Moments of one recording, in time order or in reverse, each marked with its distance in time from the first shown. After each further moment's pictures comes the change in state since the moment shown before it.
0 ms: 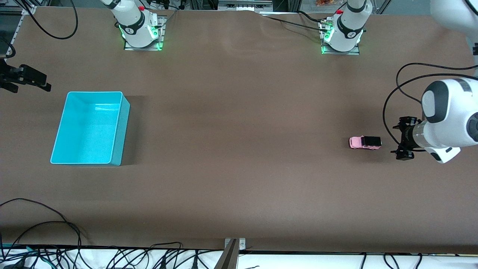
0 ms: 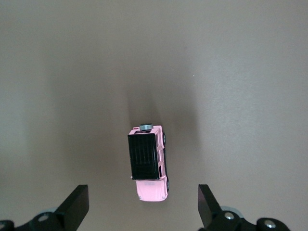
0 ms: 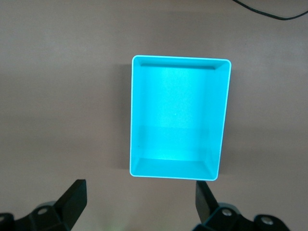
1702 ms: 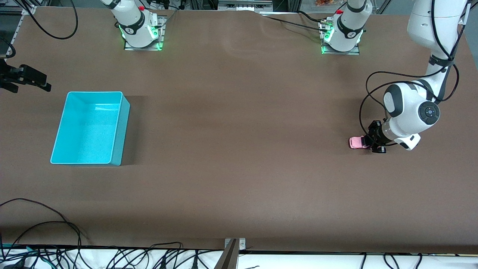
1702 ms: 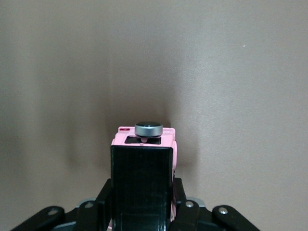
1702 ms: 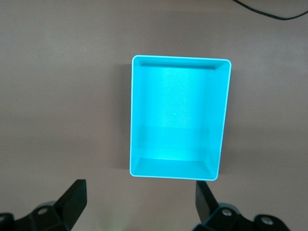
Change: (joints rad) left arm 0.008 0.029 -0.020 -0.386 -0.139 0.577 -0.039; right arm 0.000 0.000 0.000 0.000 0.000 0.000 0.000
